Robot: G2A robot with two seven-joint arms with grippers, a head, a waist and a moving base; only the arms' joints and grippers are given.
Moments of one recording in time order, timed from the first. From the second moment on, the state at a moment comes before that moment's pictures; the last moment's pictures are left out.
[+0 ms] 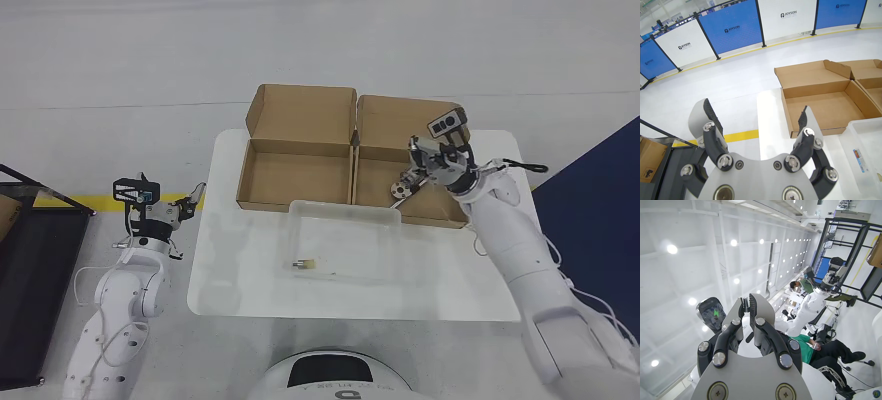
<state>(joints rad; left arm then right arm) 1.73 -1.15 -1.60 -1.80 1.33 0.00 0.00 -0.90 -1.15 1.13 -0.91 1.20 -0.28 1.54</state>
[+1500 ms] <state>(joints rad) 1.73 -1.15 -1.60 -1.80 1.33 0.00 0.00 -0.62 -1.46 0.59 -0.52 -0.02 -0.22 0.51</state>
